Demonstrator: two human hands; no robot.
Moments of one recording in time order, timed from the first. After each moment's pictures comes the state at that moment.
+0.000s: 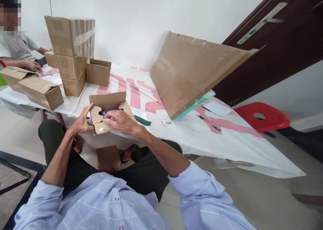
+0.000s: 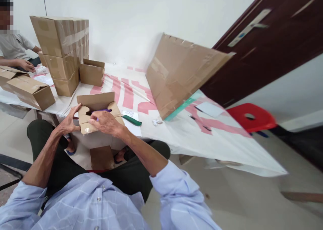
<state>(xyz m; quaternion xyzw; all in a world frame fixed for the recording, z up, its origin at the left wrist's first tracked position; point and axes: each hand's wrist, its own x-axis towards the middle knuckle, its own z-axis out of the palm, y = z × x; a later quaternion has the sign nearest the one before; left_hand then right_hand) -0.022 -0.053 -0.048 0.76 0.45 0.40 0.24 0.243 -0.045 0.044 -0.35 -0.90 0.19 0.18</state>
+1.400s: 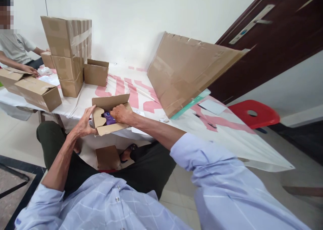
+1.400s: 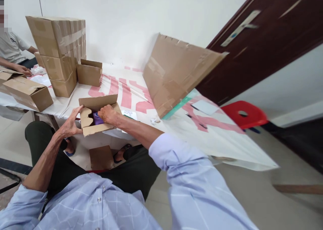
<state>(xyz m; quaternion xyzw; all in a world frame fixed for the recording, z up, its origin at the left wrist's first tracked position) -0.004 -0.061 -0.038 0.78 0.43 0.40 0.23 0.223 0.015 0.044 -0.37 -0.91 -0.10 -0.19</state>
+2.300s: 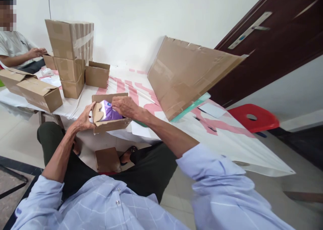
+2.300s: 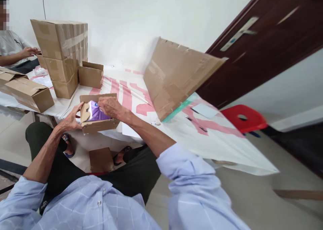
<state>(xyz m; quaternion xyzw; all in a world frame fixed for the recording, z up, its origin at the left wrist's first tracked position) -0.021 -0.026 -0.039 0.78 0.43 0.39 0.25 0.248 0.024 0.077 -0.33 -0.94 -0.09 0.02</state>
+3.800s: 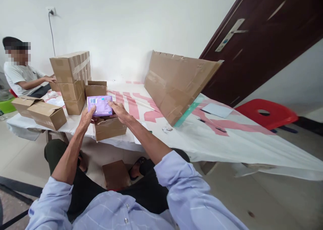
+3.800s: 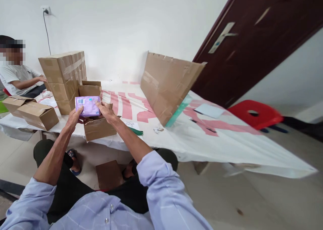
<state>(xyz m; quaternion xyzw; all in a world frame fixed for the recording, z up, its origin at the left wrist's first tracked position) 0.018 0.003 0.049 0.50 0.57 0.54 0.37 0.210 0.047 0.068 -0.42 -0.58 0.54 0.44</state>
